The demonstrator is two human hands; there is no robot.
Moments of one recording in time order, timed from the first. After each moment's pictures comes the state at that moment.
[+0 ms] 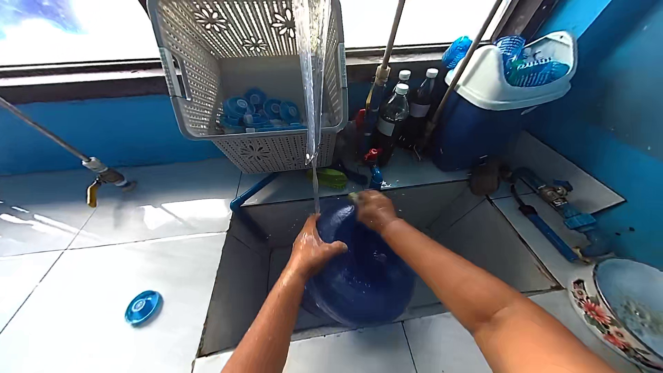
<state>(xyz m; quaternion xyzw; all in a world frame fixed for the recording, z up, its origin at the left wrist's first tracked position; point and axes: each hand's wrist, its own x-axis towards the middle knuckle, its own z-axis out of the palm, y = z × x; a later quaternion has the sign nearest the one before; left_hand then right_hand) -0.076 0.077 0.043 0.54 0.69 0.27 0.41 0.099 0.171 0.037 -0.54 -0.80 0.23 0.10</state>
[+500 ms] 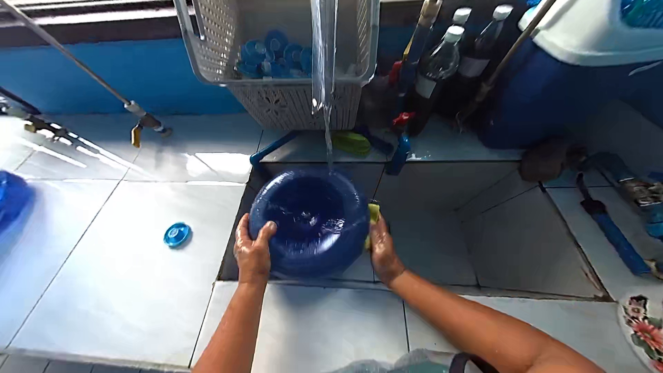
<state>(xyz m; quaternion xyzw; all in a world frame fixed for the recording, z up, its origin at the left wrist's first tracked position) -0.125 -0.031 0.005 0.27 0.77 0.53 0.22 0.106 0.054 -0.052 -0.43 -0.57 0.56 0.42</state>
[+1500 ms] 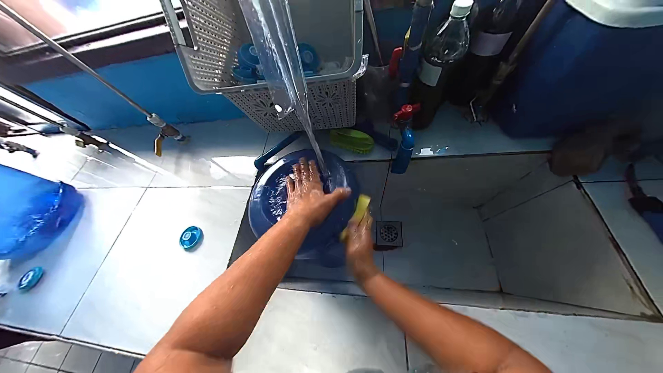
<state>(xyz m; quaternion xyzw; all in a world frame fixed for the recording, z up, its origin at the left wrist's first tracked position) -0.068 0.088 0.048 0.60 0.78 0.09 0.15 0.061 0.059 -0.051 -0.45 -0.53 0.55 0.47</state>
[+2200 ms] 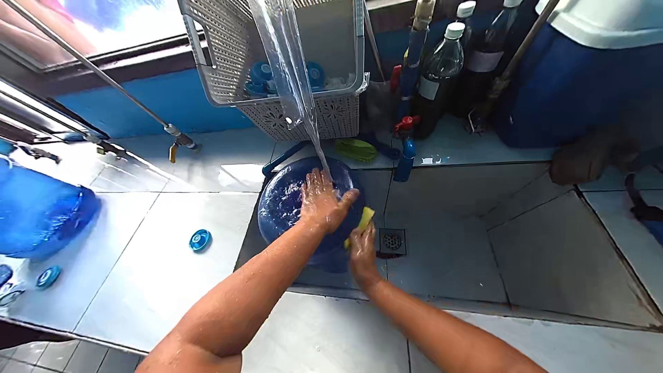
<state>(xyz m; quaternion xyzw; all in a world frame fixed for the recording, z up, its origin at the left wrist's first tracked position) -0.052 0.087 0.048 0.62 0.77 0.07 0.13 0.063 0.052 -0.046 -0.46 -0.52 0.54 0.47</state>
